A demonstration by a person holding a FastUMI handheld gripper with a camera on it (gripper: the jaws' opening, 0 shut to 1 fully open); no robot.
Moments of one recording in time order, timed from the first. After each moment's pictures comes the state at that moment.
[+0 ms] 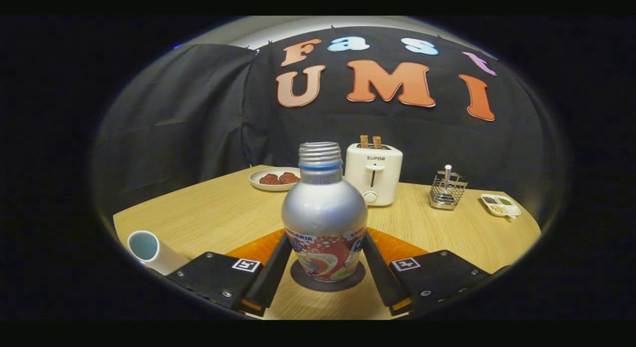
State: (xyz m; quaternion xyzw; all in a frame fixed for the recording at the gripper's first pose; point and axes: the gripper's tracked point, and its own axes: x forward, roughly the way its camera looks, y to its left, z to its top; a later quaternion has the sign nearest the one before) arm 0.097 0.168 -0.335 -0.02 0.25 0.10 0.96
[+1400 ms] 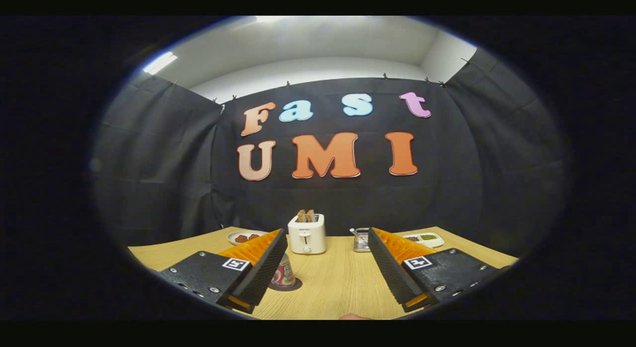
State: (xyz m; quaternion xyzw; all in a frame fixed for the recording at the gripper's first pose) arm -0.005 0.034 -0.117 0.02 0.04 -0.03 1.00
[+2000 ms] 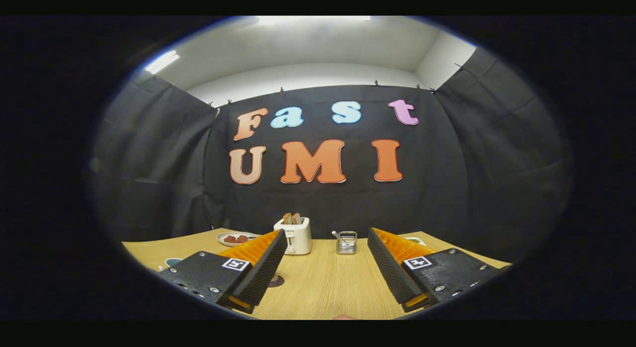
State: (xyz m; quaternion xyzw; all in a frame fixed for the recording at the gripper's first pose) arm -0.030 0.006 -0.106 0.01 0.02 -0.05 1.00
